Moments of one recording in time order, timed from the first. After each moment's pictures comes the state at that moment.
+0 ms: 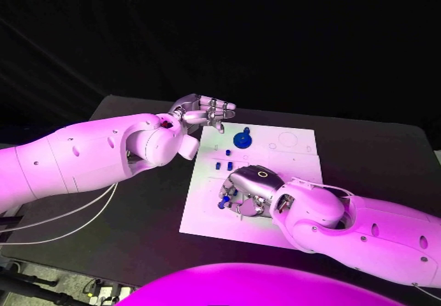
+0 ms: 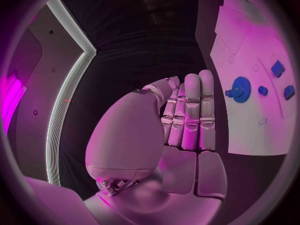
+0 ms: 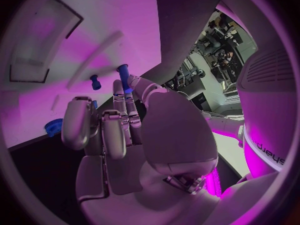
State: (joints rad) left arm 1.18 -0.83 0.00 1.52 -0.11 -0.27 0.20; left_hand 1.47 -0.16 0.47 0.04 0.20 1.05 0.19 0.08 0.07 1.13 0.12 0.14 0.08 1.17 0.03 0.90 0.38 0.17 1.04 0.11 0.87 0.56; right arm 1.04 -0.66 -0.12 1.78 -1.70 -0.27 -0.26; right_hand 1.39 -0.12 0.45 0.05 0.18 1.15 0.13 0.11 0.12 1.19 0.07 0.20 0.07 1.46 -0.01 1.48 1.31 0.09 1.43 0.09 1.21 1.31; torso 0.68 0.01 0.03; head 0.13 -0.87
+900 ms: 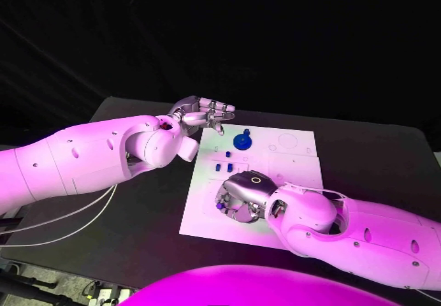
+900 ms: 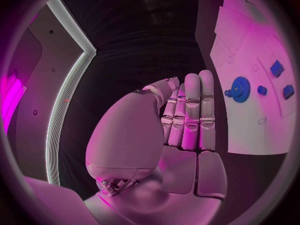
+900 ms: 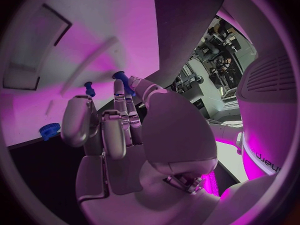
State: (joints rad) left arm 1.18 -0.84 0.00 1.53 -0.11 -0.27 0.20; left_hand 1.47 -0.15 0.47 0.04 0.20 1.05 0.20 0.08 0.07 1.12 0.12 0.15 0.08 1.17 0.03 0.90 0.38 0.17 1.04 0.11 0.87 0.56; right arm 1.04 -0.63 -0.13 1.78 -1.74 -0.23 -0.27; right_hand 1.34 -0.15 0.43 0.07 0.19 1.10 0.13 0.07 0.10 1.19 0.07 0.17 0.07 1.46 -0.01 1.48 1.31 0.09 1.43 0.09 1.17 1.31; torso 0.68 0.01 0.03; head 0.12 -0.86
